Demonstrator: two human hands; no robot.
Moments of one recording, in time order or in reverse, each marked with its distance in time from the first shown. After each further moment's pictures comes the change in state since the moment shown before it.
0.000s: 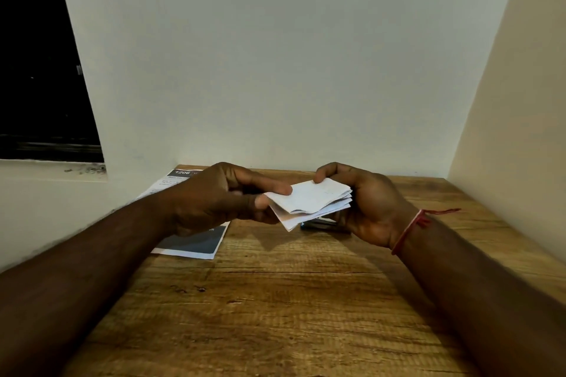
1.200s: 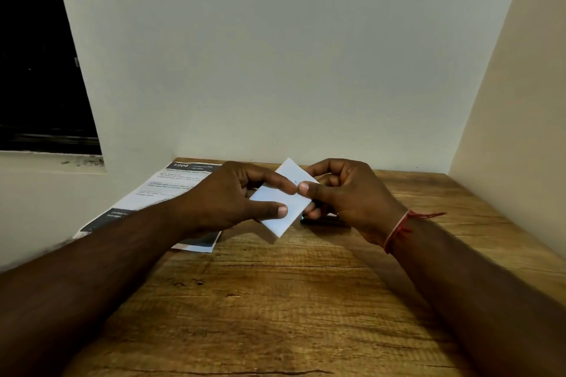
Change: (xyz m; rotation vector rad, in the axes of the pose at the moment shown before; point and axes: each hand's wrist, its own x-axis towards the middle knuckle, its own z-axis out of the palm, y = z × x) left_hand 0.006 -0.010 0.016 0.490 0.268 0.065; right_hand -0.006 0.008 0.014 -0.481 0.134 -0.226
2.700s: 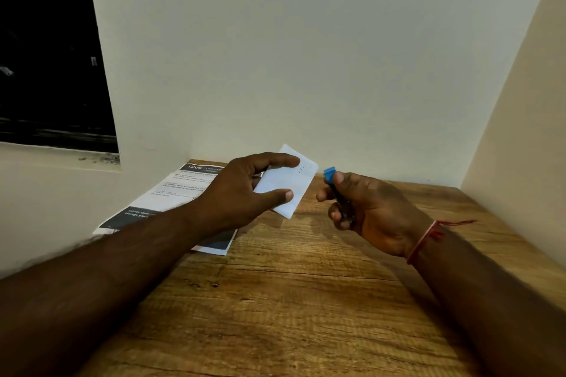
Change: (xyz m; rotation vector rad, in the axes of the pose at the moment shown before) left_hand 0.005 -0.012 0.000 0.066 0.230 0.116; right_hand 0.012 0.014 -0.017 0.307 -0.186 0.123
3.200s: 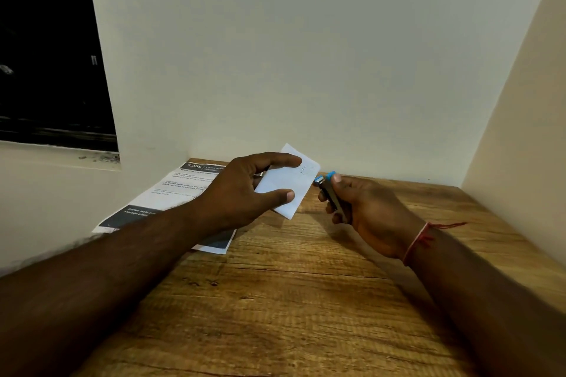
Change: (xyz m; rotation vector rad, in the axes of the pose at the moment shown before) left_hand -0.002 0.004 0.001 0.007 -0.011 0.010; right_hand 0.006 0.010 0.004 -0.182 0.168 -0.035
